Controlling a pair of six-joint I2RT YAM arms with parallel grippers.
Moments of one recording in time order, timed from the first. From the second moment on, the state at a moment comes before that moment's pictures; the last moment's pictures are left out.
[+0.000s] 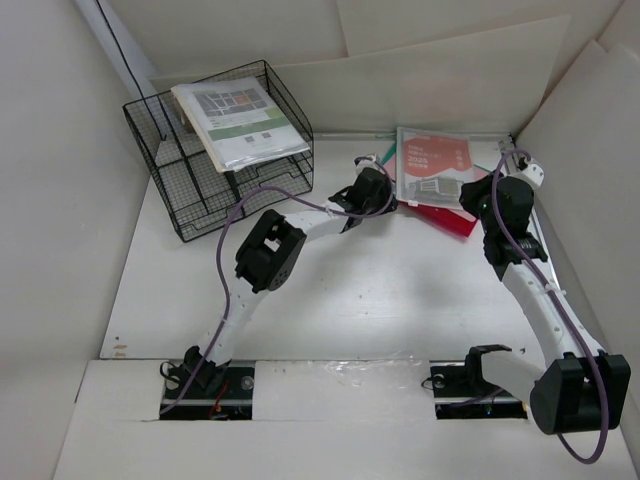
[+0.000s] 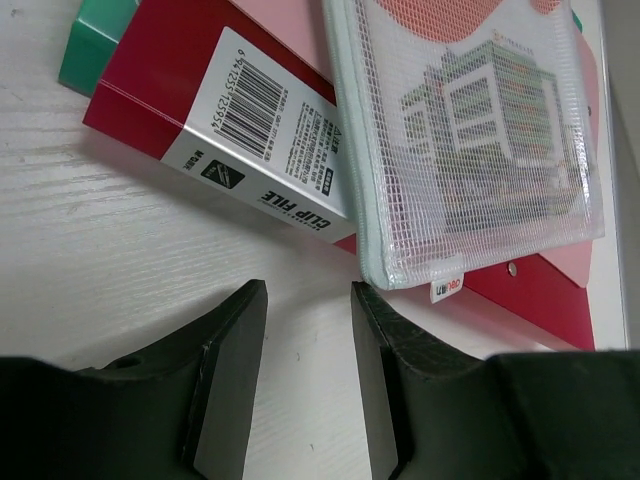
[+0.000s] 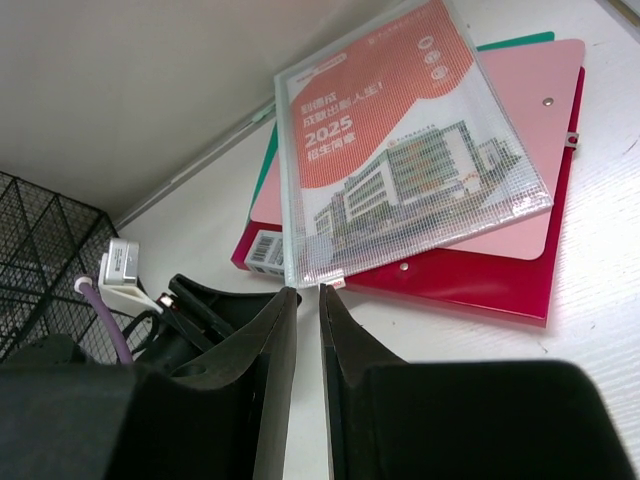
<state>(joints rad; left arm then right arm) -0.75 2.42 1.85 0.04 -0.07 -0.79 0.05 1.07 0.84 -0.02 0.18 0.62</state>
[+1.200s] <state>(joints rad) -0.75 2.37 1.78 0.27 0.06 -0.88 0.05 1.07 0.84 -0.02 0.15 0.62</state>
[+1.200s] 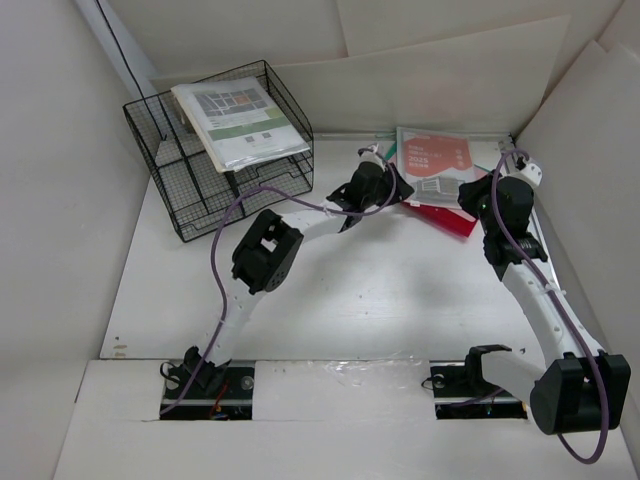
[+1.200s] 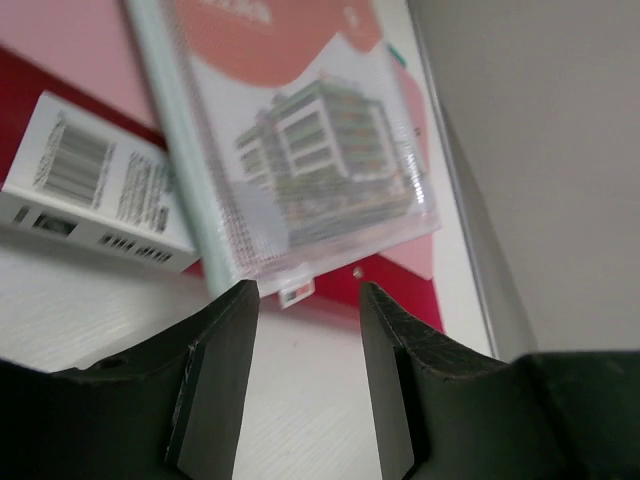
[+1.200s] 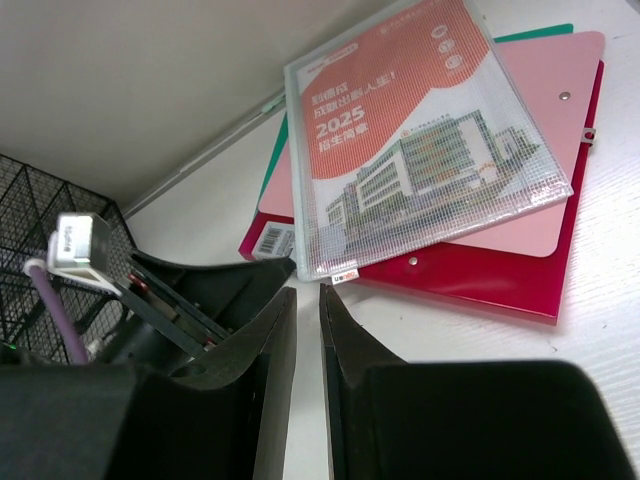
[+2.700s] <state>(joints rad) -0.75 2.49 1.94 0.12 0.01 -0.87 0.07 1.07 0.83 -0.01 0.13 0.61</state>
